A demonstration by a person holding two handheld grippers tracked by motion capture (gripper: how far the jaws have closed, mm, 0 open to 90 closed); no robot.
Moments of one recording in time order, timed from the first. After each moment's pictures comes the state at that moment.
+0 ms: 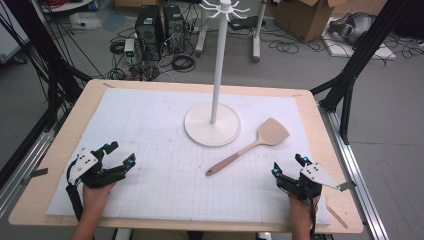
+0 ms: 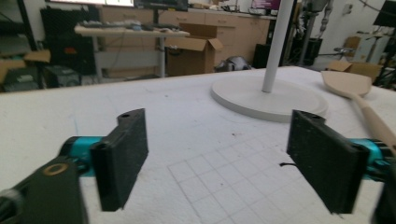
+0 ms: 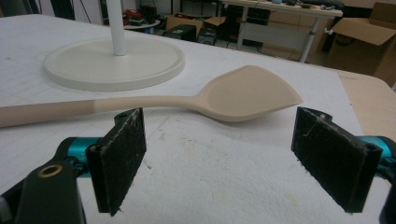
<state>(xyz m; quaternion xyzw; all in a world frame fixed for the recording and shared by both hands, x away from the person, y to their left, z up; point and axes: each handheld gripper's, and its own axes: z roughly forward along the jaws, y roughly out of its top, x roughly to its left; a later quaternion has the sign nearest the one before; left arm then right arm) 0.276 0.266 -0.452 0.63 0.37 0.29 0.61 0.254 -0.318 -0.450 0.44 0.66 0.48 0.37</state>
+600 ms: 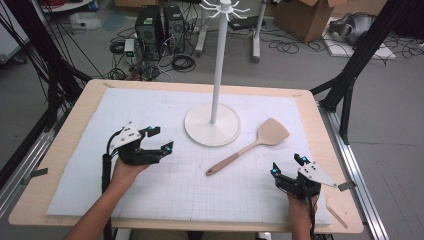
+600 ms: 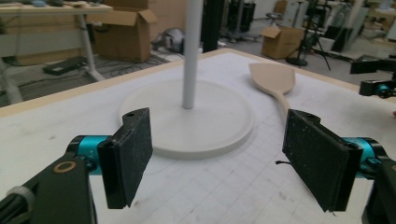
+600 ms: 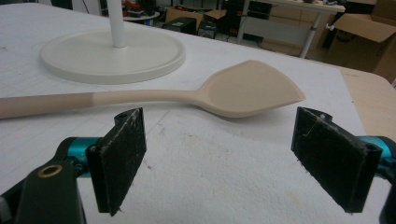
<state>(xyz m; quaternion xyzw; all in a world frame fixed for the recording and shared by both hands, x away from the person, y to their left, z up) 0.329 0.167 -0.398 0.72 0.28 0.19 0.60 0.256 -0.315 -0.449 0.44 0.67 0.47 0.36</state>
